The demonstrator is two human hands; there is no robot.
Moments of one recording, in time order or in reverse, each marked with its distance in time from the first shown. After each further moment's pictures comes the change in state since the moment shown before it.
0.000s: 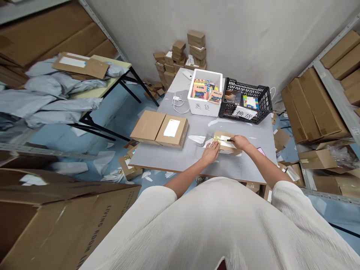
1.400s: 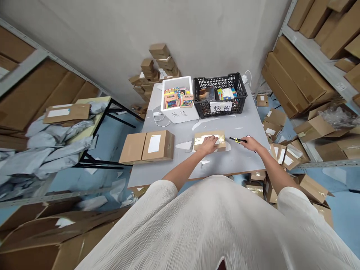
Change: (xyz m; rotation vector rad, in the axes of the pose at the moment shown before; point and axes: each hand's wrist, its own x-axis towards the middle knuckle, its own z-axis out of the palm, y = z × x) left_hand 0.097 0.059 -0.014 0.267 -0.306 0.145; right_hand -0.129 0.141 0.084 0.704 0.165 0.209
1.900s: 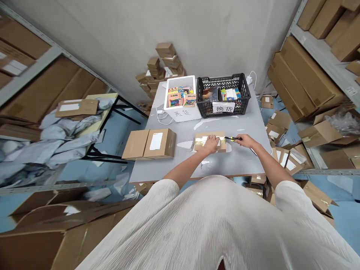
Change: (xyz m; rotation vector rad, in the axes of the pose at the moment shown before) left_hand 0.024 0.016 0.000 0.008 -0.092 -0.110; right_hand 0.047 -0.016 -0.003 0.083 -0.116 -0.069
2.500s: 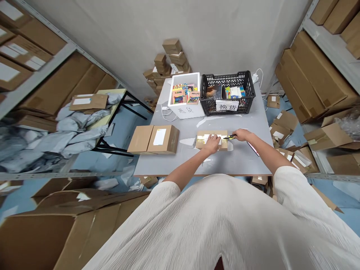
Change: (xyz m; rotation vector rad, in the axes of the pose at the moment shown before) left_hand -0.010 -0.001 0.016 0.002 0.082 -0.008; right_hand 0.071 -0.017 -0.009 -0.497 -0.182 -0.119
